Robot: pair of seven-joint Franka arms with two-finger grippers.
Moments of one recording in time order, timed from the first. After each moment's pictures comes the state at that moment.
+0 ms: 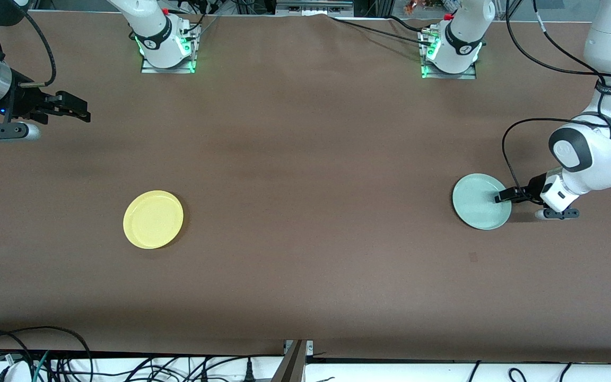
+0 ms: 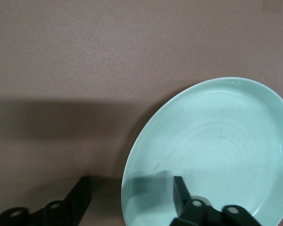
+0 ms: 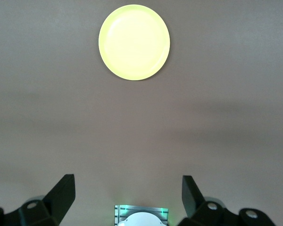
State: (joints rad) left arm 0.31 0.52 -0.03 -2.05 -0.36 2.43 0.48; right arm 0.04 -0.02 0.00 -1.71 0.03 1.52 -0.02
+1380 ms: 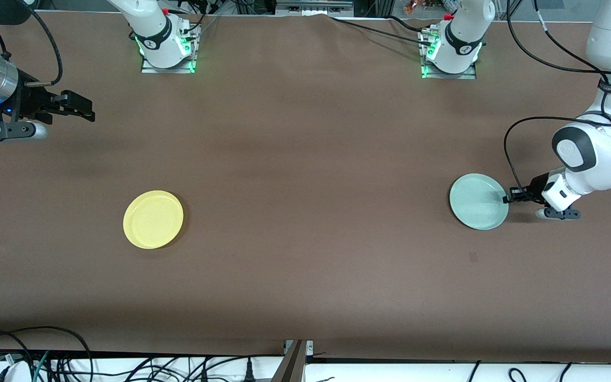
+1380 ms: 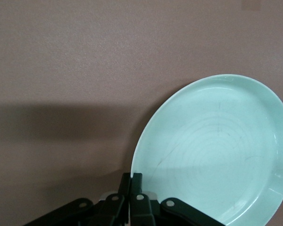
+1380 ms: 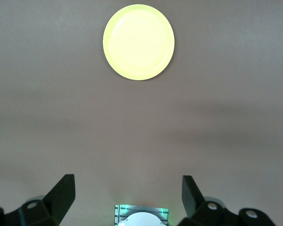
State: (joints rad) left arm 0.32 0.51 -0.03 -2.04 -0.36 2.40 0.54; right arm 0.04 -0.02 0.01 -1.71 0.03 1.52 -0.02
